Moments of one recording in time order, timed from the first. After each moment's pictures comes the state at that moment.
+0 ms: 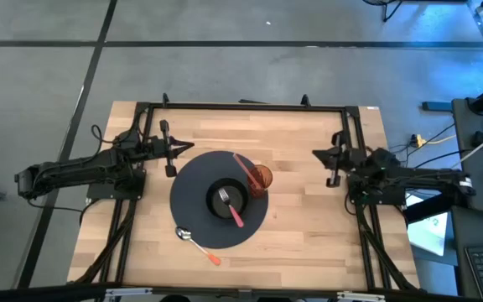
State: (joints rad) left arm 0.38 0.48 0.20 0.31 0.14 0.32; right arm -0.13 0.26 0.01 0.58 0.05 -0.15
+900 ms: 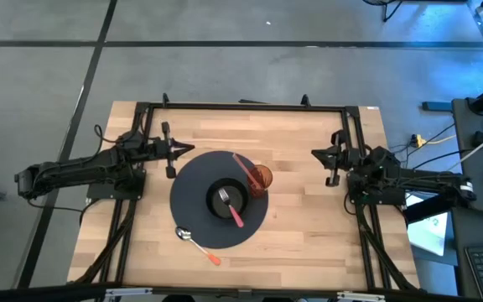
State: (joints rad) left arm 0.38 0.48 0.20 0.23 0.14 0.32; right arm -0.20 0.27 0.01 0.52 -0.02 -0.16
